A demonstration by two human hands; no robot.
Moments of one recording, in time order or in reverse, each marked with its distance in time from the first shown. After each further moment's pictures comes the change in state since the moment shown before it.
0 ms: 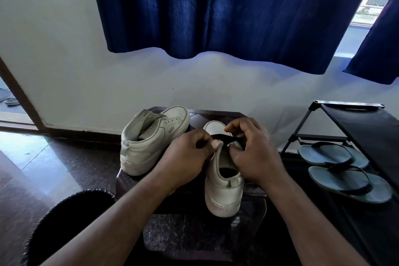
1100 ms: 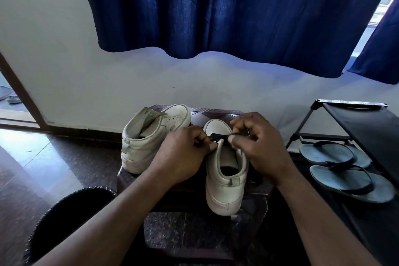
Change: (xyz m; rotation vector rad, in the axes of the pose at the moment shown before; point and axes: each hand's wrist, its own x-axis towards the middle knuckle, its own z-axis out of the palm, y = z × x) left_hand 0.007 -0.005 -0.009 0.344 0.139 0.153; right_hand 0.006 -0.003 -0.011 0.252 -0.024 0.074
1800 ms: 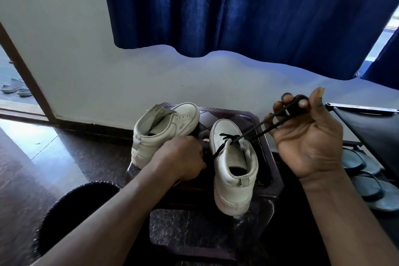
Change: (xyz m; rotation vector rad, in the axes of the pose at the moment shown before) left_hand 0.003 -0.007 -0.013 0.455 -0.312 -0.197; right_hand 0.011 -0.025 -0.034 1.192 0.134 0.208
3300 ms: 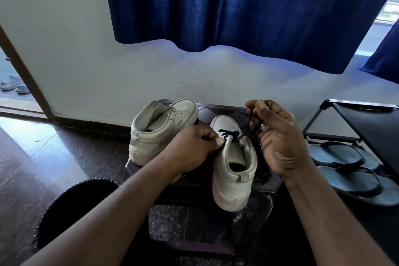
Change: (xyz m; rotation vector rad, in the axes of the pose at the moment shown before) left_hand 0.002 0.007 0.012 -0.836 0.013 0.107; right_hand 0.005 0.035 -0.004 -0.345 -0.024 0.022
